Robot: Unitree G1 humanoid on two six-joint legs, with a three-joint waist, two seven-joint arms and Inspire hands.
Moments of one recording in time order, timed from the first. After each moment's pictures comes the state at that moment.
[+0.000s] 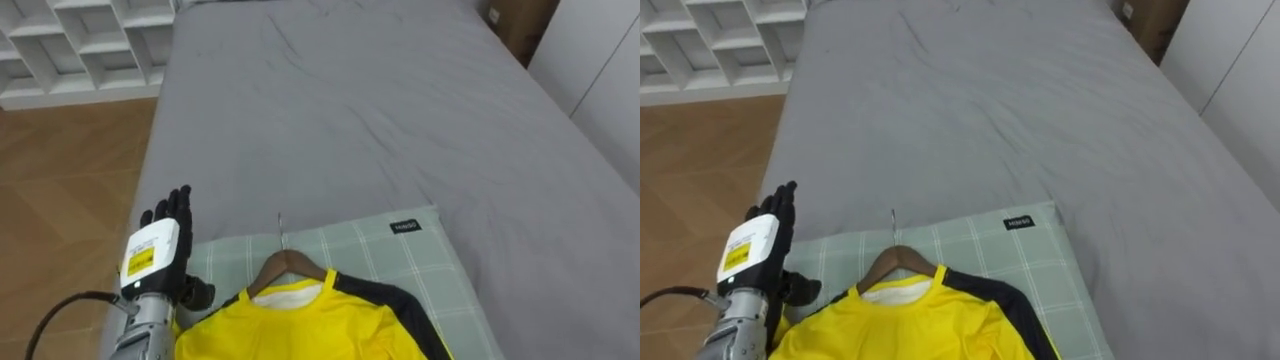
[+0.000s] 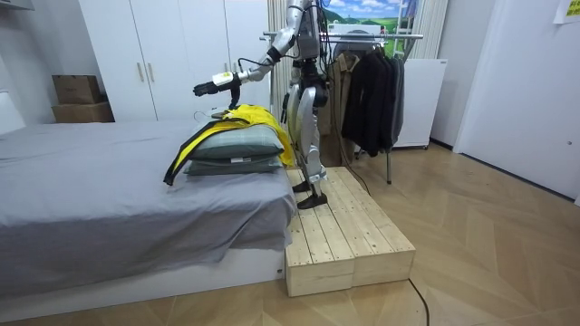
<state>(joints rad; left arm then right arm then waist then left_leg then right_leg) -0.45 0.30 -0.22 1.03 0.66 -0.13 0.50 -0.09 -0.29 0.11 1.29 0.23 -0.02 0.10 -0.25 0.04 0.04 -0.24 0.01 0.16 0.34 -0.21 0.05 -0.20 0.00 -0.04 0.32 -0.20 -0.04</state>
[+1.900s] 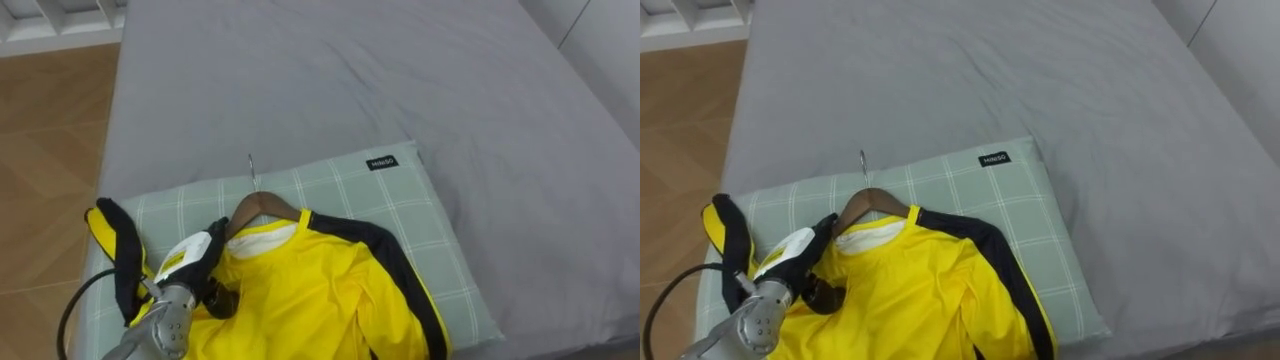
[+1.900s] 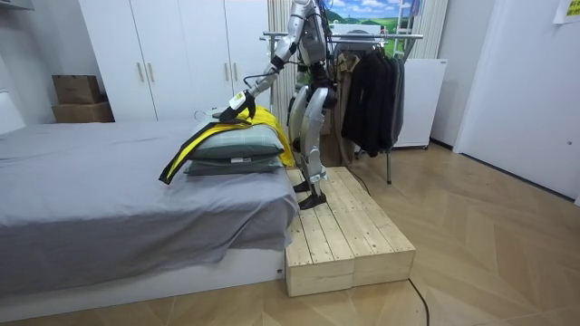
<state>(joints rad) -0.58 0.30 -0.32 1.17 0.46 -0.14 0.20 -0.17 -0.30 0.23 1.30 0.33 -0.04 0.11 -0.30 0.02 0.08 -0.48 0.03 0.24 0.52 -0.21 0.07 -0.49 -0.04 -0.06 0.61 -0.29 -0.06</state>
